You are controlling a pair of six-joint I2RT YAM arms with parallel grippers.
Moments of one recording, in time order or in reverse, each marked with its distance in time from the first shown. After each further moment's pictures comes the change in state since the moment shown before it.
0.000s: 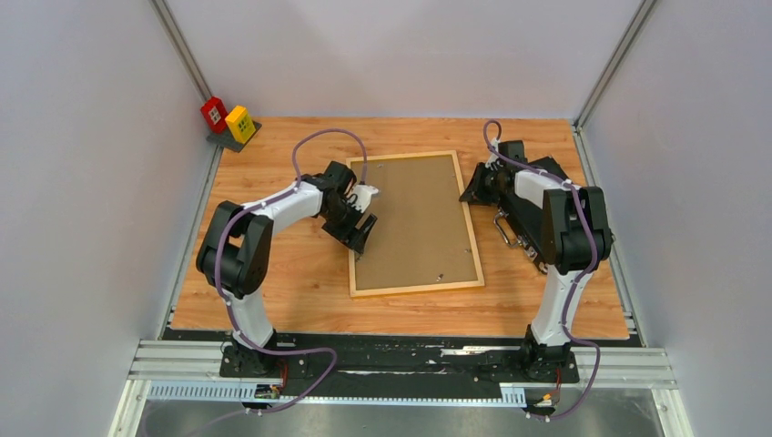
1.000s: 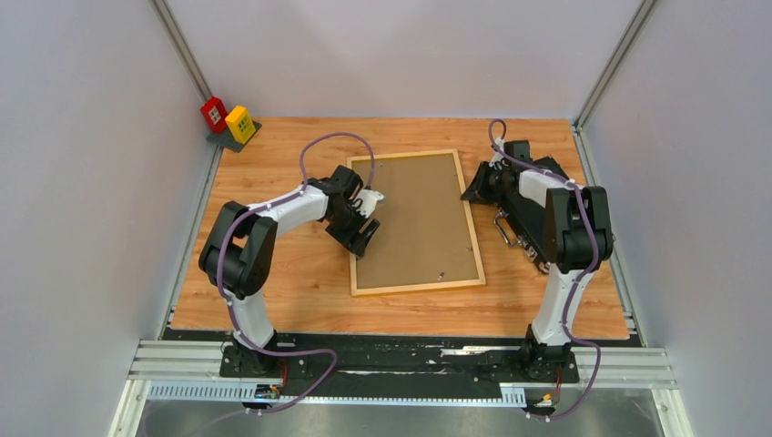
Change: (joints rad) left arm -0.054 0.007 -0.018 0.024 -0.066 0.016; right arm -0.030 0.003 0.000 0.012 -0.065 -0.003
